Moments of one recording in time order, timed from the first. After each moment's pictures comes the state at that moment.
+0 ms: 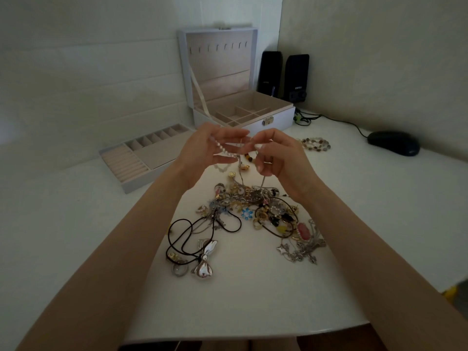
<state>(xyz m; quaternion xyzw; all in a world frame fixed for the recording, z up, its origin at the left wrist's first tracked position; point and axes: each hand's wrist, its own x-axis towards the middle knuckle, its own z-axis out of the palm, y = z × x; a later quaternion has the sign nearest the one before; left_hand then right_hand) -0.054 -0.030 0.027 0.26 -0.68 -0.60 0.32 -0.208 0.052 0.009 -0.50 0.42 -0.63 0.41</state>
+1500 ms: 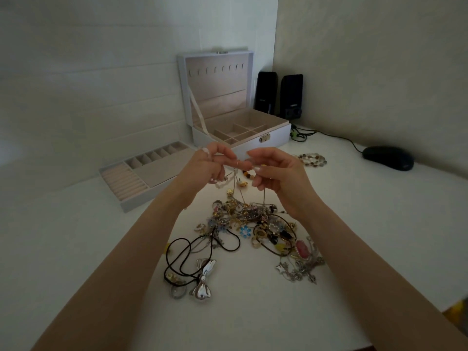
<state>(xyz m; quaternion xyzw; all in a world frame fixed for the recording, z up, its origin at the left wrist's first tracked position) -0.052 -0.029 0.029 0.30 -0.74 -0.50 0.34 -0.213 0.052 0.007 -0.48 0.40 -0.66 0.42</state>
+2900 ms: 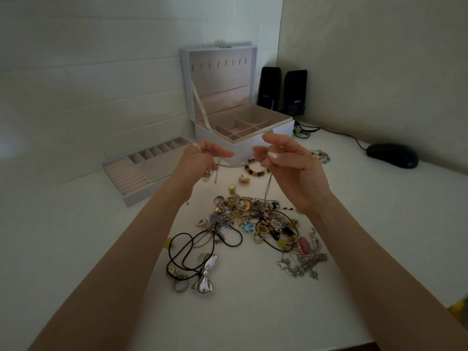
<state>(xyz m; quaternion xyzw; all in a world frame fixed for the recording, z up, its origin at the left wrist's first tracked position) -0.052 -0.041 0.024 0.42 -0.66 -0.49 0.39 -0.218 0.057 0.015 -0.45 0.27 -0.70 0.48</state>
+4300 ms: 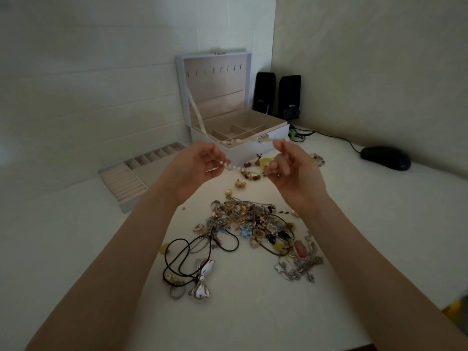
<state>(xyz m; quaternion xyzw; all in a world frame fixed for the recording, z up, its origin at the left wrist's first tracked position) -0.044 -0.035 0.035 0.25 -0.56 -0.70 0.36 -0.223 0.053 0.015 -0.29 0.31 -0.75 0.51</state>
